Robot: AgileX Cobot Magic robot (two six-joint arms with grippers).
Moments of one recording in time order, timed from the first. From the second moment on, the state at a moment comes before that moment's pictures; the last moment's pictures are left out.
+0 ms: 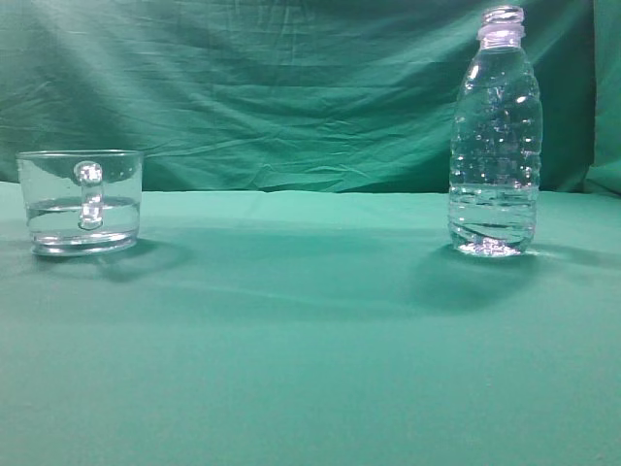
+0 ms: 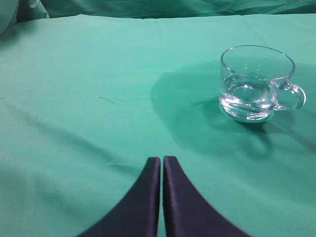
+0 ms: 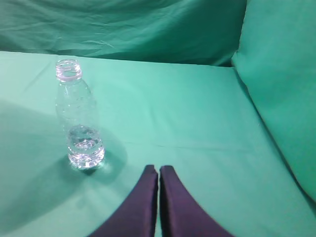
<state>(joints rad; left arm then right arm) 0.04 -0.02 0.02 -0.09 0.35 0.11 0.09 0.14 -0.32 0.01 0.57 -0.06</state>
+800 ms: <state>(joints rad) 0.04 -0.02 0.02 -0.09 0.35 0.11 0.09 -0.01 0.02 0.06 0.43 -0.07</state>
